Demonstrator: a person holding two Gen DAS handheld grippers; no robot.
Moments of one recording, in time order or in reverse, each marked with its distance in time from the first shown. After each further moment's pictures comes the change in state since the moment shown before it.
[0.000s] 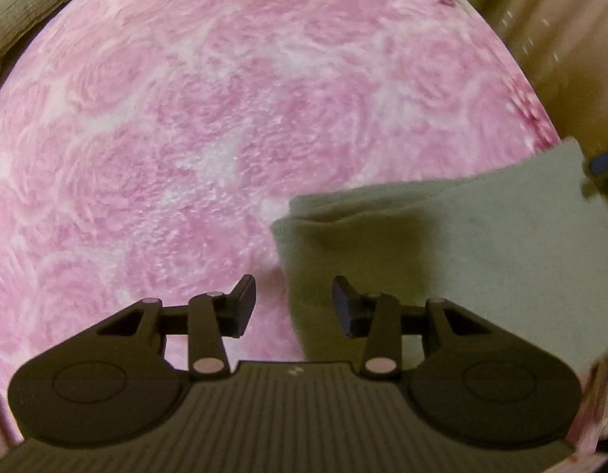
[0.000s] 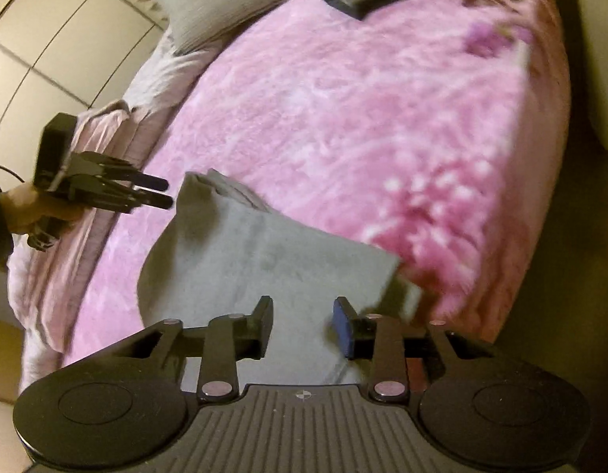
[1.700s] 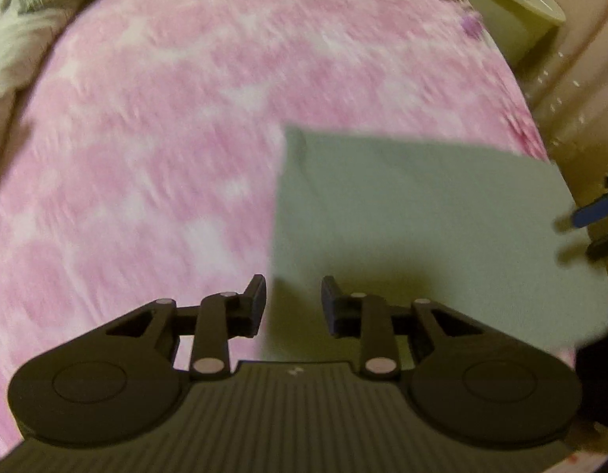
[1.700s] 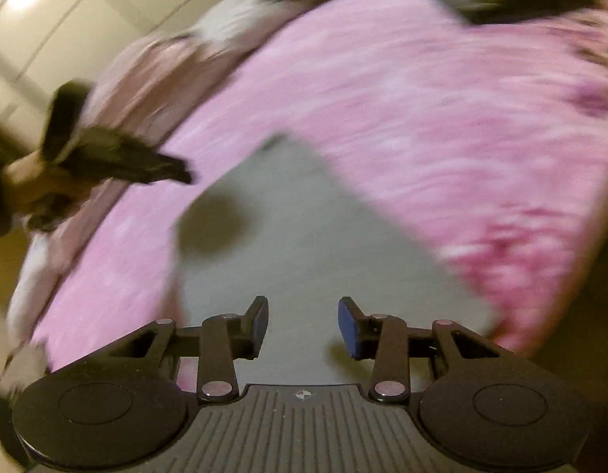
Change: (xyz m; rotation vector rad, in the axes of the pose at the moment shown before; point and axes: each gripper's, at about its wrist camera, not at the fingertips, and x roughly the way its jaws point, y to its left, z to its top) left arm -0.056 -0.042 -0.098 -0.242 -0.043 0.036; right arm 0.019 0.077 -0.021 -0.320 0.151 0.146
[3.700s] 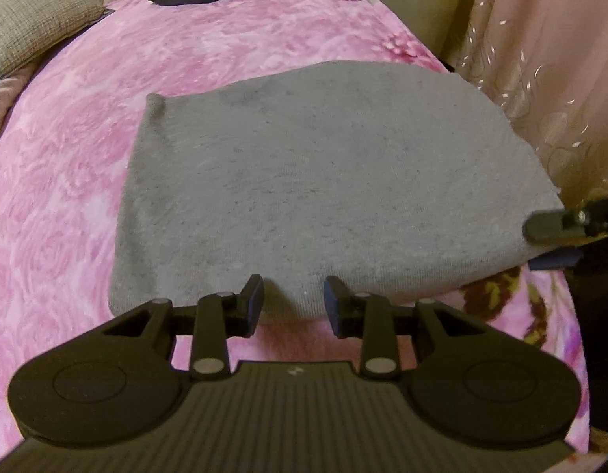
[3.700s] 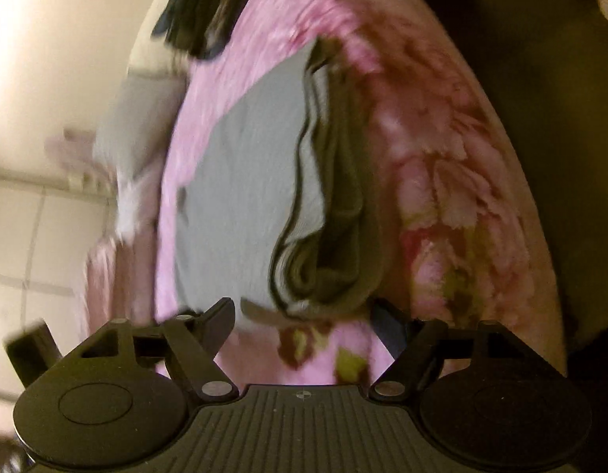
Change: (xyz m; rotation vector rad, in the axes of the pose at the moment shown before) left arm 0.012 -0.114 -0.100 0.213 -0.172 0.032; right arm 0.043 0.013 -0.199 1.019 -0.593 -0.029
